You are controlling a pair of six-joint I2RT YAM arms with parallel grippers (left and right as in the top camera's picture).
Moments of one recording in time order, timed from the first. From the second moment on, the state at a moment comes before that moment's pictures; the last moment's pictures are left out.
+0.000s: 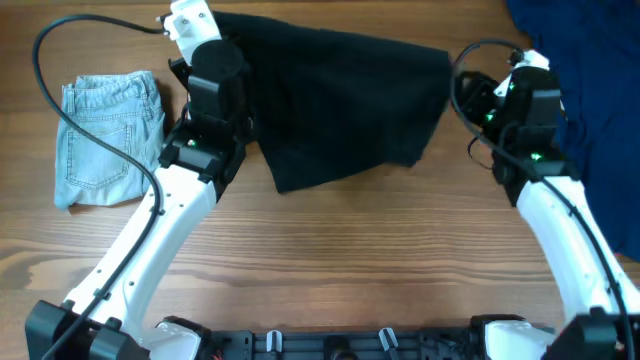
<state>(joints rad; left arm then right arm) -0.37 1.45 1.17 0.11 -0.67 -0.27 0.01 1.39 0.95 -0.13 -0.04 0.51</state>
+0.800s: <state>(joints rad) -0.36 1.56 1.17 -0.05 -0.63 -0.27 0.16 1.75 0.91 -0.10 -0.29 0.24</state>
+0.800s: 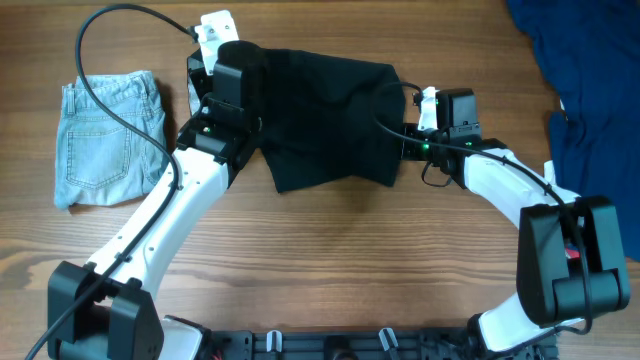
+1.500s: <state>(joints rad) -0.36 1.56 1.17 -0.05 -0.63 -0.27 0.16 1.75 0.91 -0.13 -0.31 0.34</state>
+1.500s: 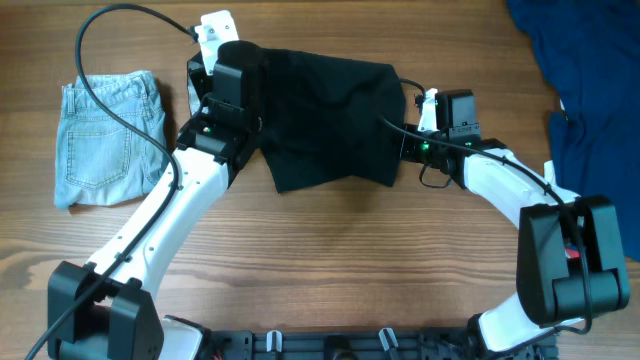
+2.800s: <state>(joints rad) -0.36 0.86 1.29 -0.51 -0.22 -0.30 0.13 1.02 1.59 -0.80 0.28 0.31</state>
